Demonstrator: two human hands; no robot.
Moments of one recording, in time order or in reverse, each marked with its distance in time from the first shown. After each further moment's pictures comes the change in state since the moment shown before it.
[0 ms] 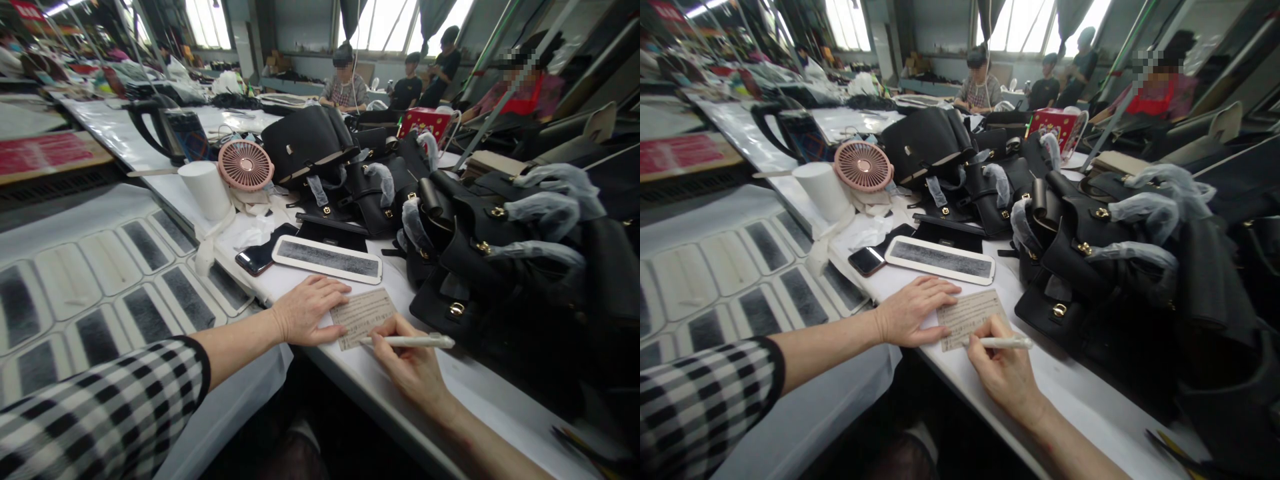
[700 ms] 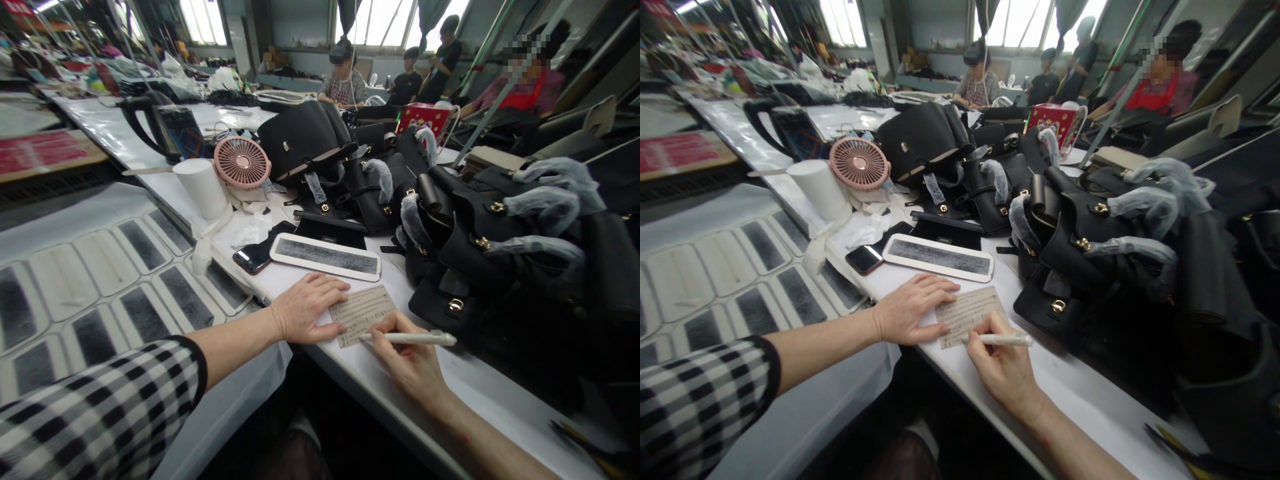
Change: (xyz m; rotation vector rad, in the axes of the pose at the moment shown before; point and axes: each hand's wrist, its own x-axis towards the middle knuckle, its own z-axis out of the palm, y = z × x) left_hand 0.000 0.000 -0.001 0.018 -0.008 -0.008; right_hand 0.001 0.000 0.001 -0.018 0.025 0.004
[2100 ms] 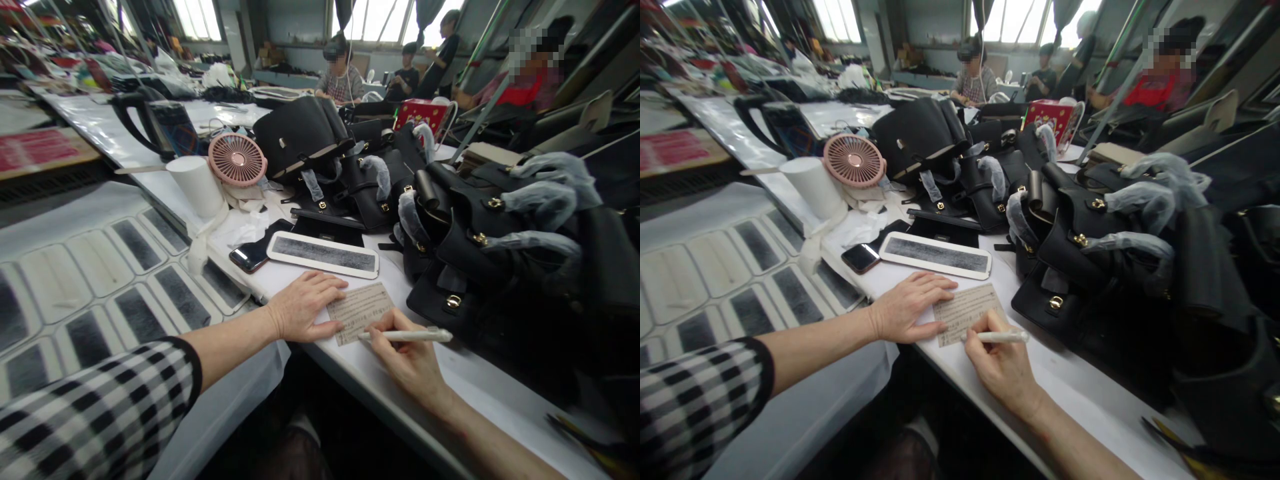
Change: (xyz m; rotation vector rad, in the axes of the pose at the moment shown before) left_hand 0.000 0.001 -0.001 -0.012 -0.010 0.007; right_hand -0.002 0.001 0.000 0.018 -0.012 0.001
